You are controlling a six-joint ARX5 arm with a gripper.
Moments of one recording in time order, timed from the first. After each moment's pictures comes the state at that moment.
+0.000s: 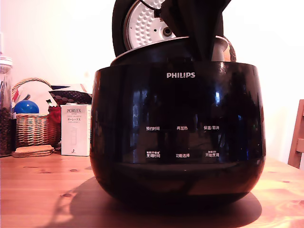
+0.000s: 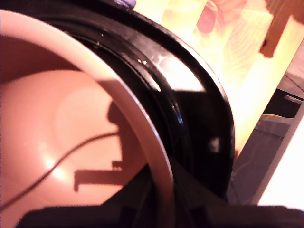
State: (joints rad) arm -1.07 1.98 2.03 -1.35 -0.07 0.07
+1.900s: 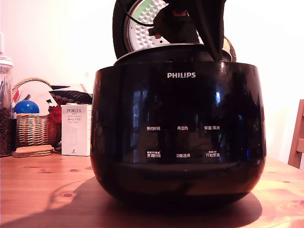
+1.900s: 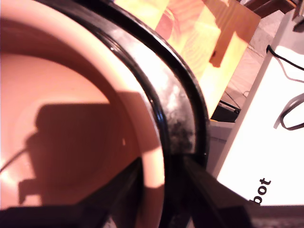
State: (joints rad) arm -0.99 1.99 2.03 -1.36 0.21 0.06
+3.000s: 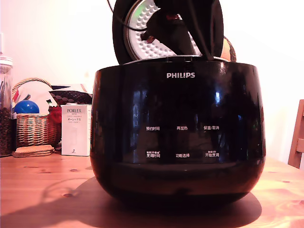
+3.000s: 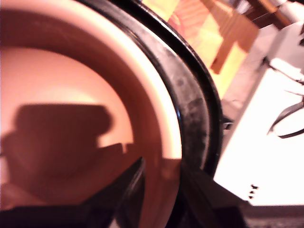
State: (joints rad) arm -0.90 1.99 2.03 -1.36 0.29 0.03
